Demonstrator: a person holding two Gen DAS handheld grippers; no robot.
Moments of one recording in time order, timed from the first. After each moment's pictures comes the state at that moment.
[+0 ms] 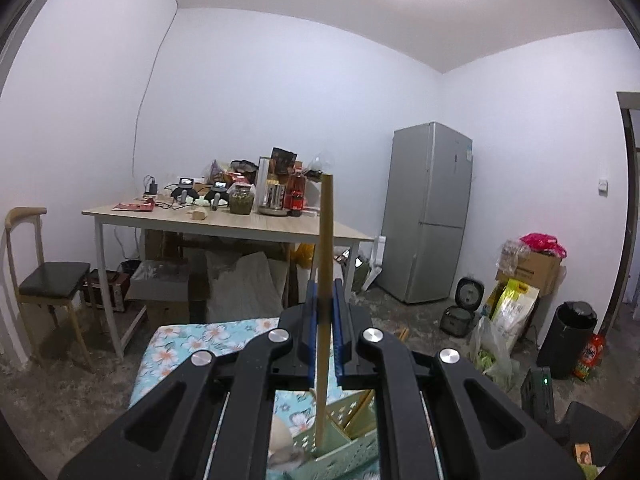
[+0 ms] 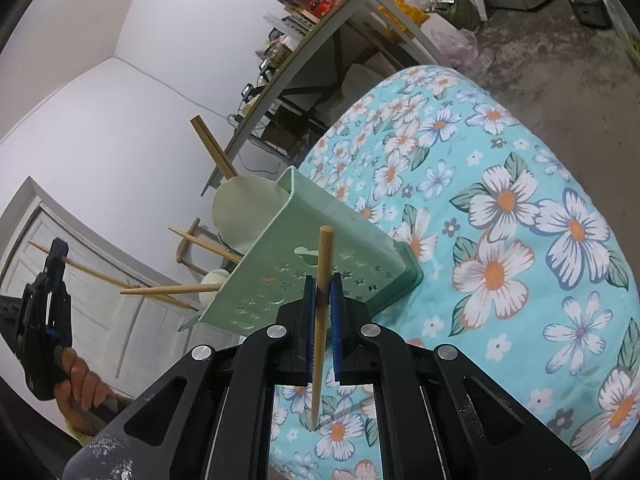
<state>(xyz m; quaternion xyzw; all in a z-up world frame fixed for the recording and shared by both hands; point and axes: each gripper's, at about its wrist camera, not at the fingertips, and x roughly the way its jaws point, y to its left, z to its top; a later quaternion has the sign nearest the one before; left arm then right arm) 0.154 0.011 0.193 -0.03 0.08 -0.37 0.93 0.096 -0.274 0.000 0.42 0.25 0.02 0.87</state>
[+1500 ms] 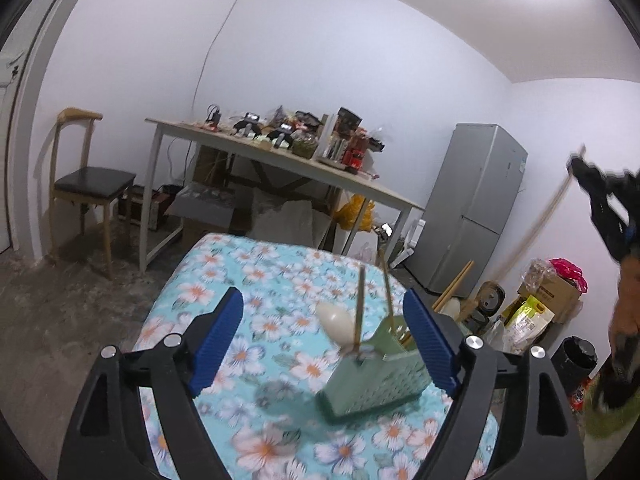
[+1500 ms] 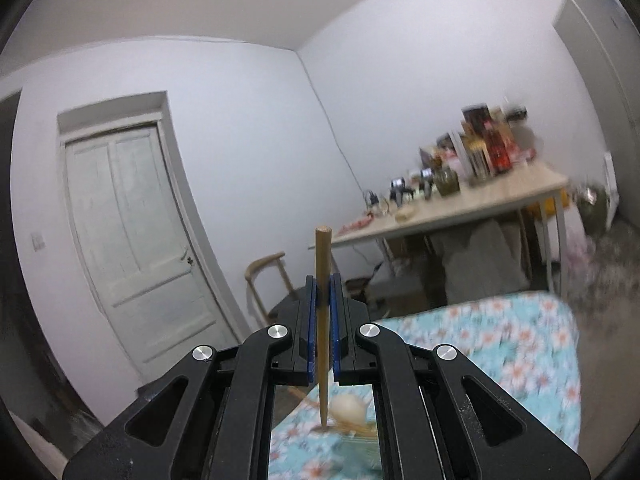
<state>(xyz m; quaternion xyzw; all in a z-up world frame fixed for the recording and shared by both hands) 0.153 0.095 0.092 -0.12 0.19 -0.29 0.93 0.101 -0.196 0.230 0.14 0.05 0.14 0.98</state>
